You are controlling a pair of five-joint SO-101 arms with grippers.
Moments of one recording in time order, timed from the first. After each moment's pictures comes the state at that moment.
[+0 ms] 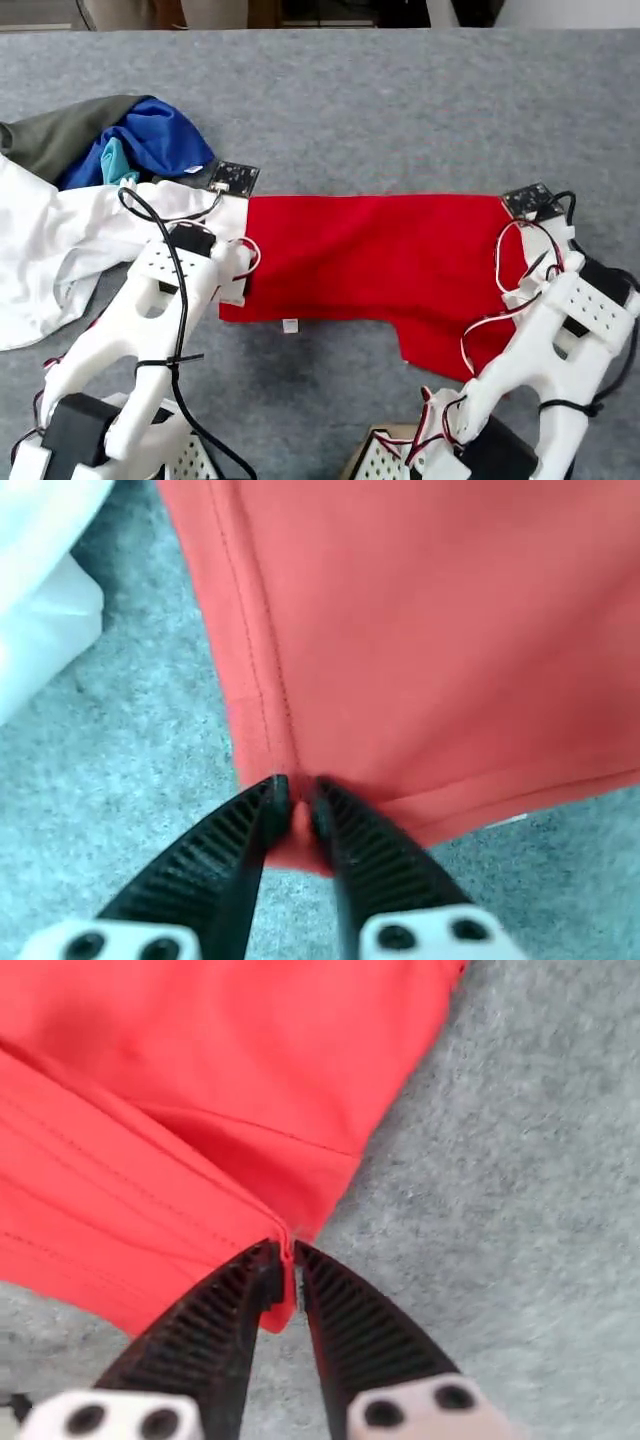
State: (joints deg) left arm 14.2 -20.1 45.7 58.9 -4.4; right arm 37.5 -26.1 45.8 63.6 50.9
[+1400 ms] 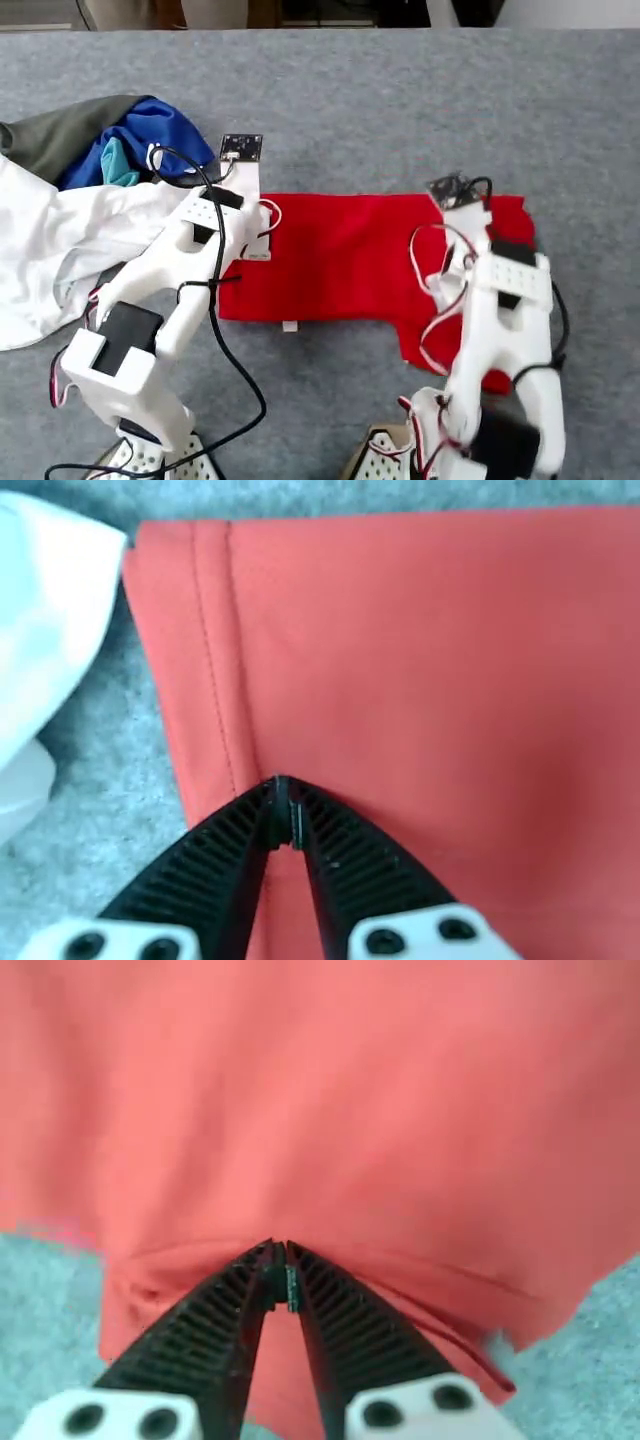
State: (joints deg) left arm 14.2 9.2 25.6 47.6 5.8; right arm 14.8 -24.3 56.3 57.4 29.0
